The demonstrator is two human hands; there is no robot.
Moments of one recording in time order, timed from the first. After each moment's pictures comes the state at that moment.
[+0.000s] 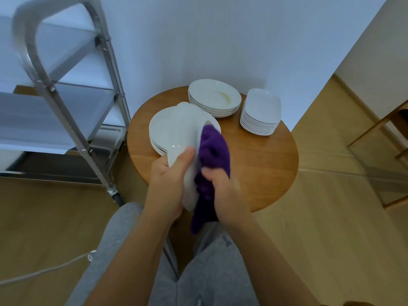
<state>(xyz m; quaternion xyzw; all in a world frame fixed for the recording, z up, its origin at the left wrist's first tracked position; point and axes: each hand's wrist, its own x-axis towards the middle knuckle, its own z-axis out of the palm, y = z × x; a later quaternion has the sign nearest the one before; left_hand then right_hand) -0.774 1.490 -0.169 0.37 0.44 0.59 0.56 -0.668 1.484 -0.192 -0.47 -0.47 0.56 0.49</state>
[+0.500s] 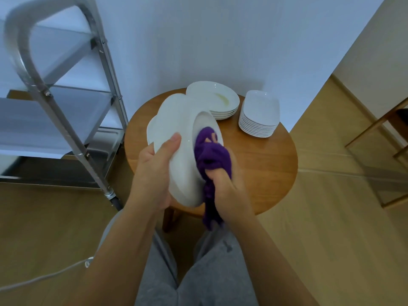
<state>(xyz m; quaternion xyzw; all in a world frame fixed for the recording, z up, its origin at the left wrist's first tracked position) -0.791 1.512 -0.158 0.34 0.39 0.60 0.61 -0.664 1.499 -0.186 -0.45 -0.56 0.46 0.53</state>
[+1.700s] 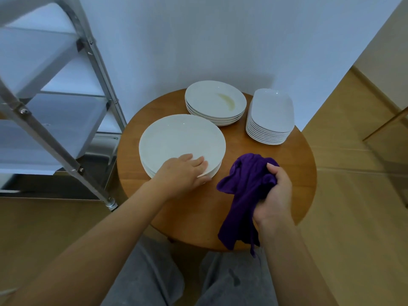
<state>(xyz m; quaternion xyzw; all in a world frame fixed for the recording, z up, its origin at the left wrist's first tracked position) -0.776 1.653 -0.247 0.89 0.46 -0.06 0.04 -0.603 1.579 -0.219 -0.49 0.01 0.58 0.65</state>
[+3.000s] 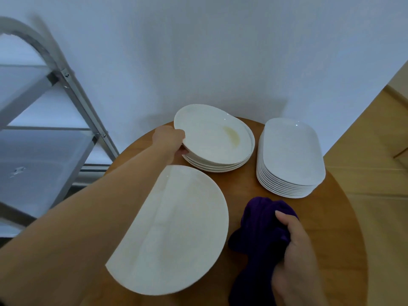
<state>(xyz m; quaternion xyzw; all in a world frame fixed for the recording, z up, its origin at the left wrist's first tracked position) -0.749 1.882 -0.234 0.35 0.66 0.43 0.51 -0.573 1.674 -0.253 -0.54 -0.01 0.59 0.60</state>
